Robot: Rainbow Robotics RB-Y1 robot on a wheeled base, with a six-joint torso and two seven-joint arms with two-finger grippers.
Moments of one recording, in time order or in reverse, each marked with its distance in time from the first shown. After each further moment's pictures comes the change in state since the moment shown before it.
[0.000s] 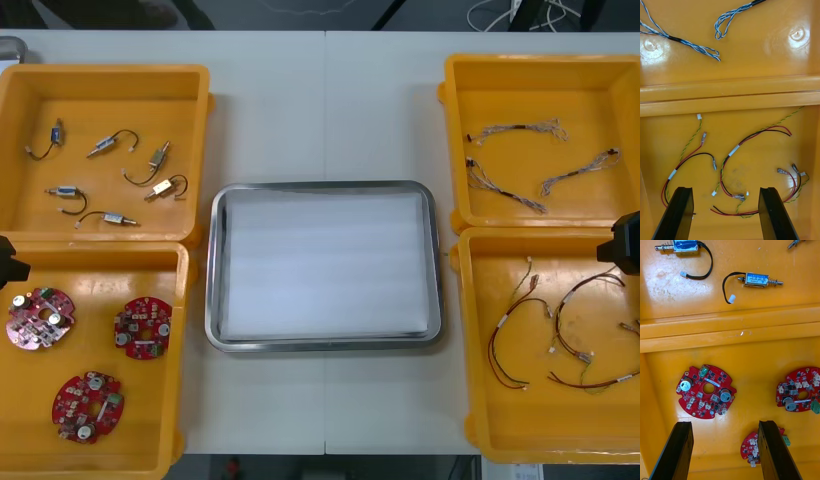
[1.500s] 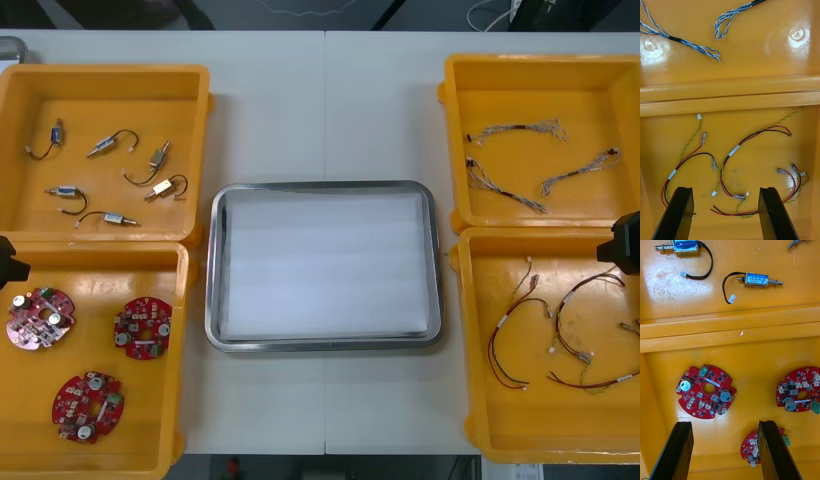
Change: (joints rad) right arm 0.000 0.000 0.000 0.000 0.000 0.000 0.000; left arm 0.000 0.000 0.000 0.000 0.000 0.000 0.000
